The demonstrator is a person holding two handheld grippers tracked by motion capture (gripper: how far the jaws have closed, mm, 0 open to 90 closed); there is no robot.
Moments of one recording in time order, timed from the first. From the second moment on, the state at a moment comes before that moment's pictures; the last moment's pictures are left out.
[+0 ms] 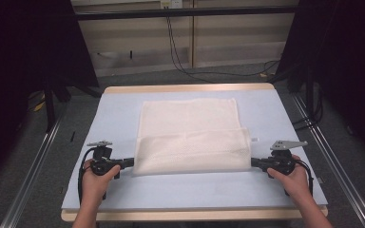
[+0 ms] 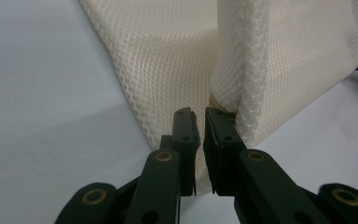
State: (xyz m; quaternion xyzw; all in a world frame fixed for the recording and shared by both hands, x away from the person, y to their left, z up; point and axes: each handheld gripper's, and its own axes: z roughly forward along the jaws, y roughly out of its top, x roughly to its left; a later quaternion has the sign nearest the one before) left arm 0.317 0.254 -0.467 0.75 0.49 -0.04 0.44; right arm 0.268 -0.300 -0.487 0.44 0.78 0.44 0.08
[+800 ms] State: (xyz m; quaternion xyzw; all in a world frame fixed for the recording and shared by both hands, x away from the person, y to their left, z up) left arm 0.309 0.253 -0.470 0.77 0.48 -0.06 0.41; right arm 0.257 -0.303 -0.482 0.41 0.79 0.46 0.07
